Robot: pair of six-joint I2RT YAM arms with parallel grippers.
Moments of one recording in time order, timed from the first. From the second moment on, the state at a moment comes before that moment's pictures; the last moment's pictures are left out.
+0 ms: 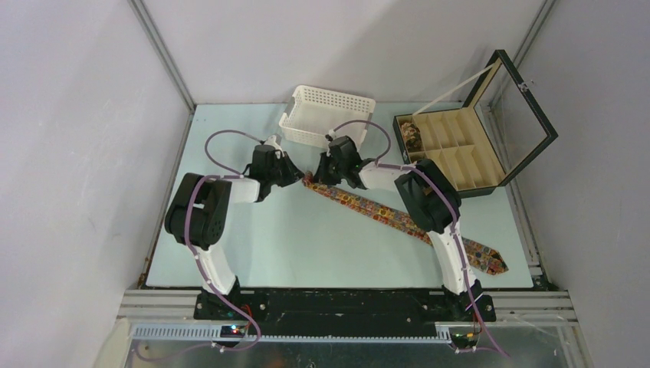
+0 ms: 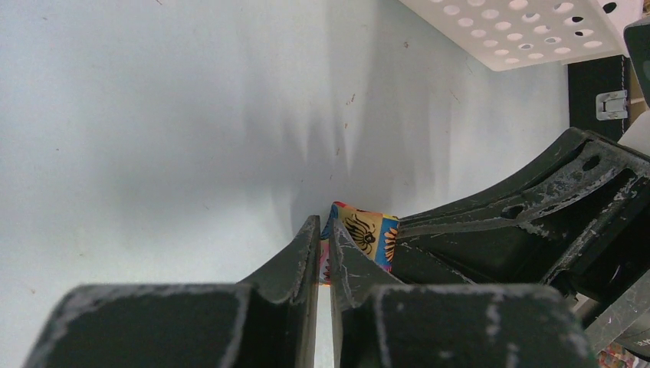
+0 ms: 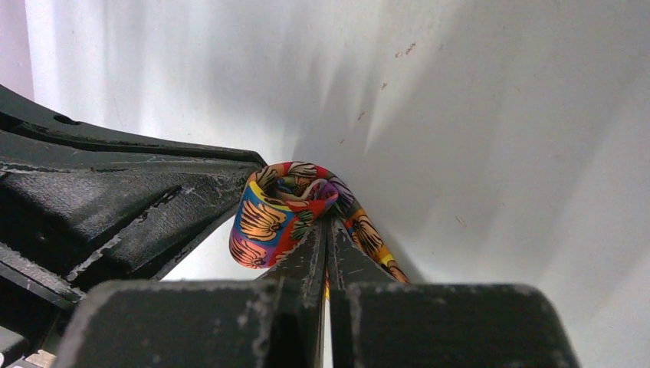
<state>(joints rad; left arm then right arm) -0.26 1.82 0.85 0.36 0.25 -0.60 0.66 2.23 1.46 0.09 -0.24 0.70</state>
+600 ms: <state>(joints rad) -0.26 1.81 0.85 0.35 0.25 -0.59 0.67 2.27 1.52 0.08 -0.25 0.70</state>
